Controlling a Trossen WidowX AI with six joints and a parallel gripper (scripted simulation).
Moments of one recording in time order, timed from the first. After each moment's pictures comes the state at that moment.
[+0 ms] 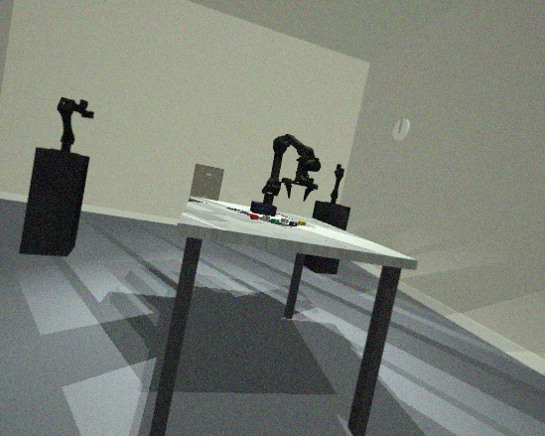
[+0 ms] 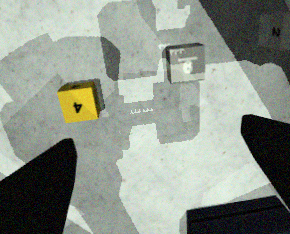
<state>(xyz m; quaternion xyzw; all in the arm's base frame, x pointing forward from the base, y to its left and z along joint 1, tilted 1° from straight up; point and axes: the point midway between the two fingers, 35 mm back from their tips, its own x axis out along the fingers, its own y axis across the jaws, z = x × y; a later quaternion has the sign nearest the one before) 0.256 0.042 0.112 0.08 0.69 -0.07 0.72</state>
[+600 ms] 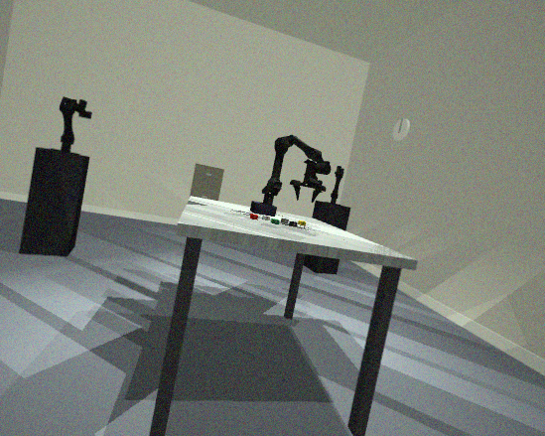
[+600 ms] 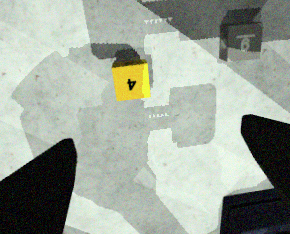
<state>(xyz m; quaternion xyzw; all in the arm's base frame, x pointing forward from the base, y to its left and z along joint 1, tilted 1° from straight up) 0.251 0.097 0.112 0.07 0.69 -0.06 0.72</state>
